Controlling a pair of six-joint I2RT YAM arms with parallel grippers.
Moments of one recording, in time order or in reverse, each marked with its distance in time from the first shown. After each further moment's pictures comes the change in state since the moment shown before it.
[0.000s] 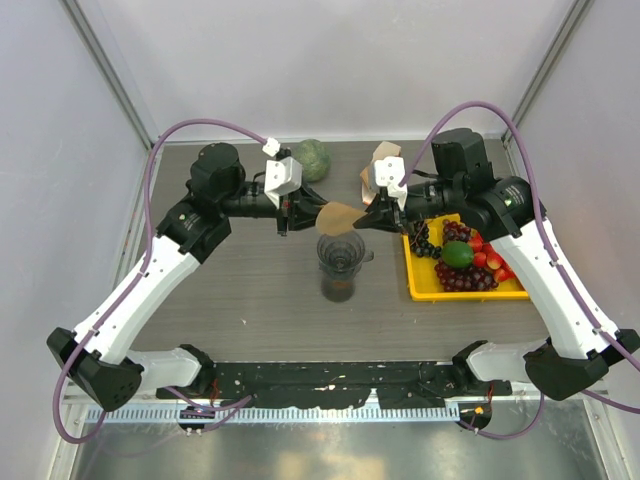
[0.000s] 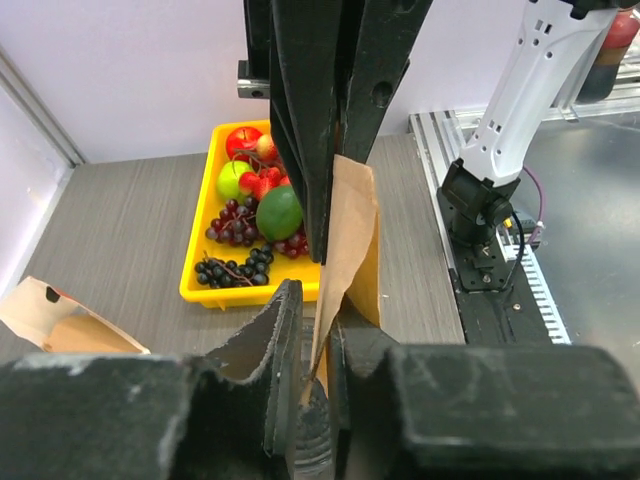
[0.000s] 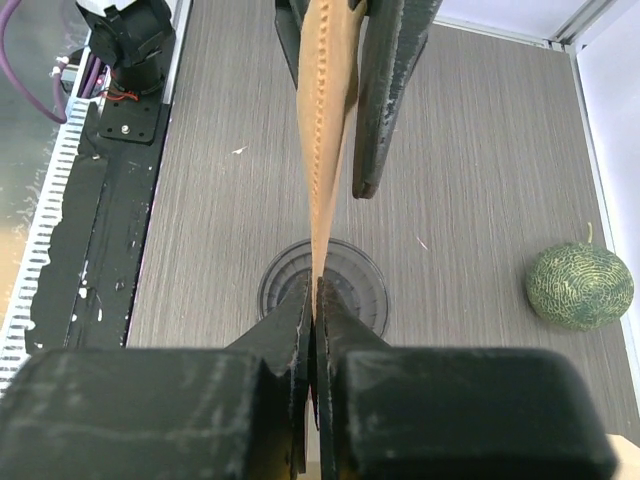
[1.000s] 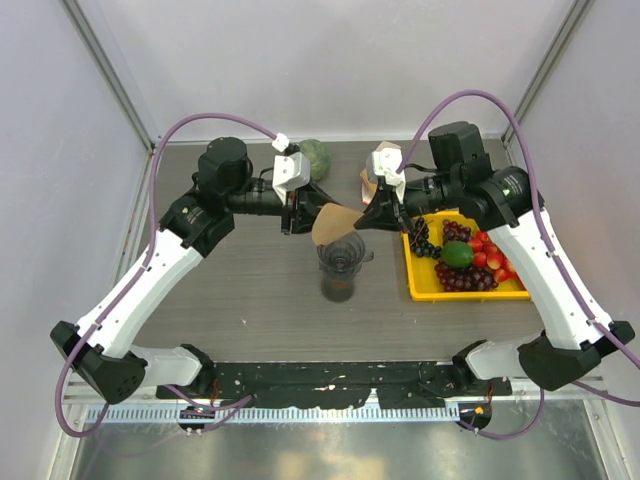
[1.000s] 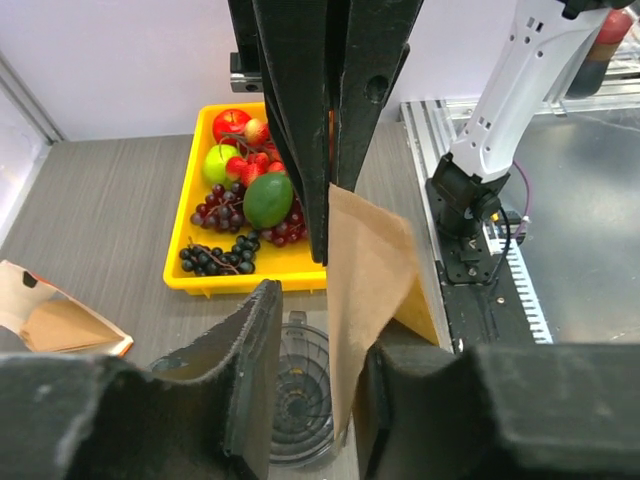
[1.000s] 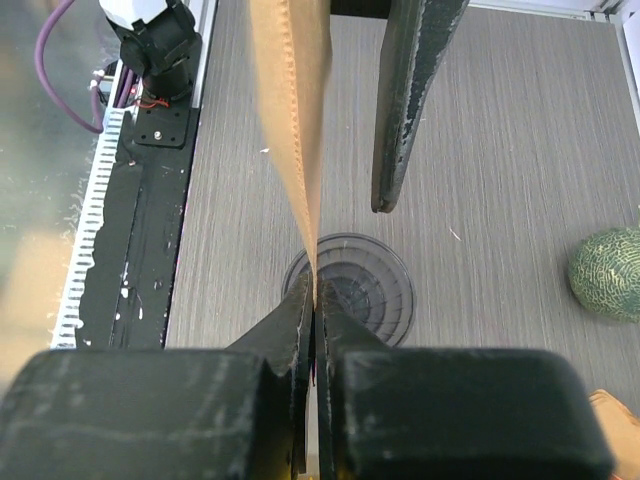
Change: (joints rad) left arm -0.020 0.043 0.075 -0.090 -0.007 -0.002; right arm -0.015 0.053 0.077 -0.092 -0.028 0.041
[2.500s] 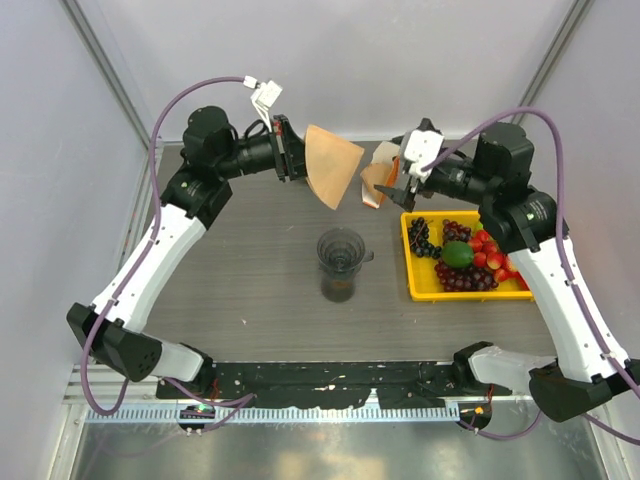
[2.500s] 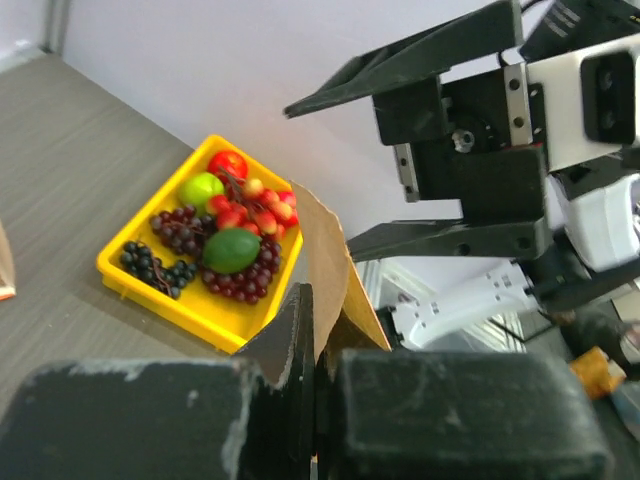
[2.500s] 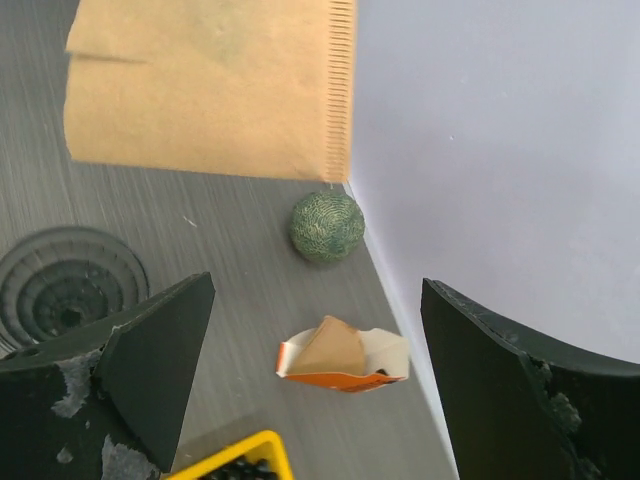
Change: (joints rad) left arm 0.156 0.126 0.098 0.258 -0.170 -0.823; right arm -0.155 -0.166 -0.203 0.519 0.285 0.039
